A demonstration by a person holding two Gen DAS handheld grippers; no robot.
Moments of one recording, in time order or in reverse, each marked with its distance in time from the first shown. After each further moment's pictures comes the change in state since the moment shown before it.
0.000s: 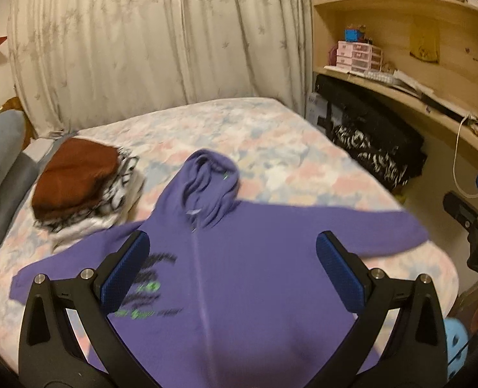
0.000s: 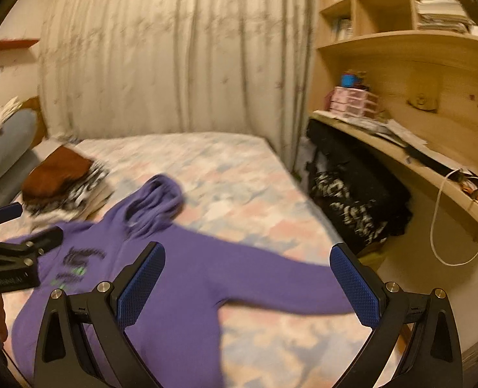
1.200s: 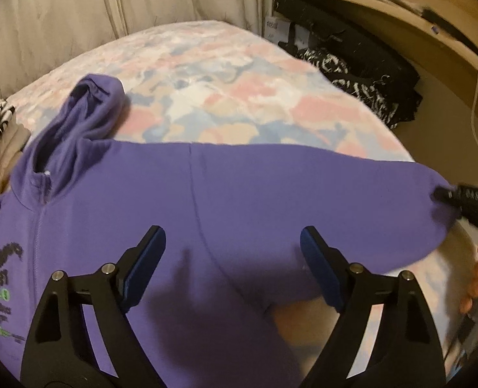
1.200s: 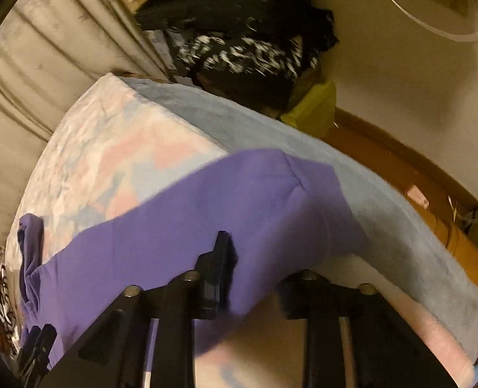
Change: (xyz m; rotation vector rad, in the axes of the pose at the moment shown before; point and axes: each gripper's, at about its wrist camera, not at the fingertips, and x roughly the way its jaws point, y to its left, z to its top) left arm 0.273 -0.162 -0.081 0.053 0.293 -0.173; right arm 0.327 -0.265 -0.180 0.625 0.449 -0.197
